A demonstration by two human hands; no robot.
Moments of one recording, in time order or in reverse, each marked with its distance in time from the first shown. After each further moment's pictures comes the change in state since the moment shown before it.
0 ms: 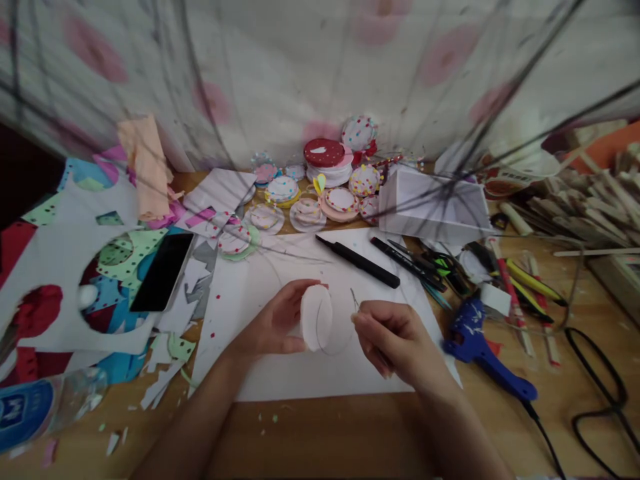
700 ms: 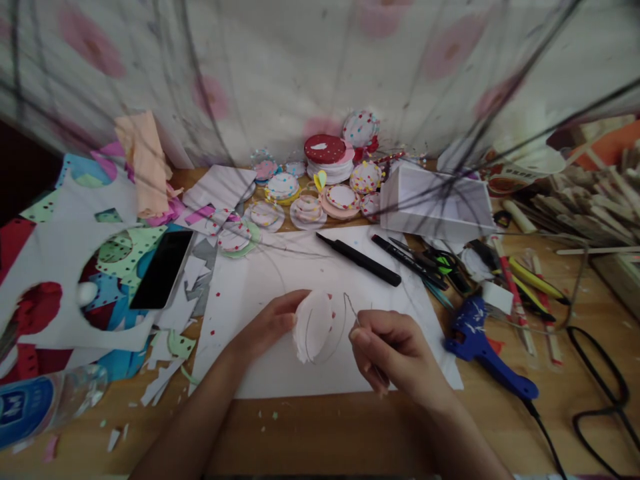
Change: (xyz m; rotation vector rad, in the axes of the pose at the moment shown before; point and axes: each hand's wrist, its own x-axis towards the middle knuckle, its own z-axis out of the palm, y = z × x) left_hand -0.002 0.012 0.005 0.151 -0.002 -0.066; right_hand -0.007 -0.002 0.010 0.072 -0.095 -0.071
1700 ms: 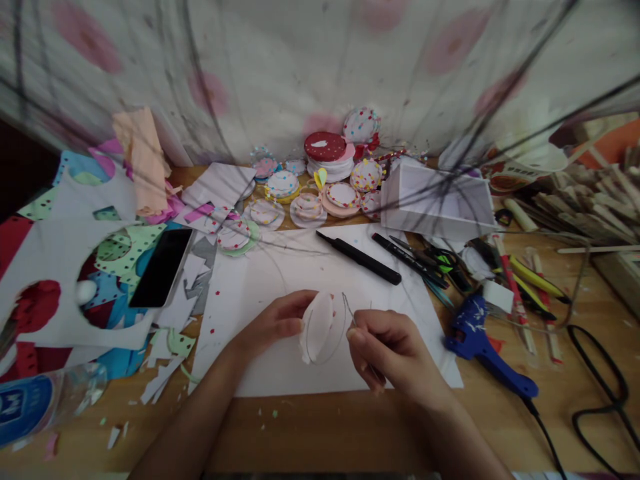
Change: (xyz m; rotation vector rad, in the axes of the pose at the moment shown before) left_hand -0.002 0.006 0.006 0.083 -0.012 -0.027; right_hand 0.001 -0.002 0.003 -0.080 -0.004 0.040
